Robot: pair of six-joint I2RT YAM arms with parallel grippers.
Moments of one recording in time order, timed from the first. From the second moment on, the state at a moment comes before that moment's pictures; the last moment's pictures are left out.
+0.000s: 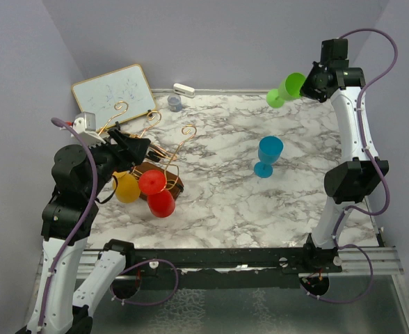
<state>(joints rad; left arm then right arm) -0.20 0.69 1.17 -0.64 0.15 -0.63 0.03 1.94 2.23 -1.01 0.09 0.47</state>
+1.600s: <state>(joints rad) -0.20 0.71 1.14 -0.70 0.19 -0.57 0.01 1.49 1.33 -0.94 0.13 0.44</state>
